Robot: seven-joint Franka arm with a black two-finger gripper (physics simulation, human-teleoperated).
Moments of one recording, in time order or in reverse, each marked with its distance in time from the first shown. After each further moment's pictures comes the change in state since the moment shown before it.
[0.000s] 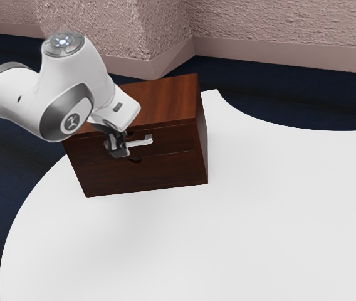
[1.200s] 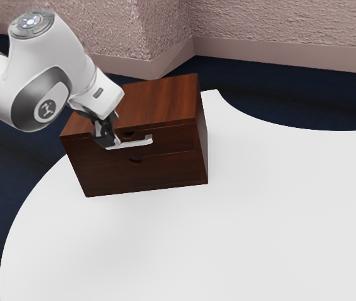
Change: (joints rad) arm 0.000 -0.108 -0.023 -0.011 -0.003 -0.032 0.065
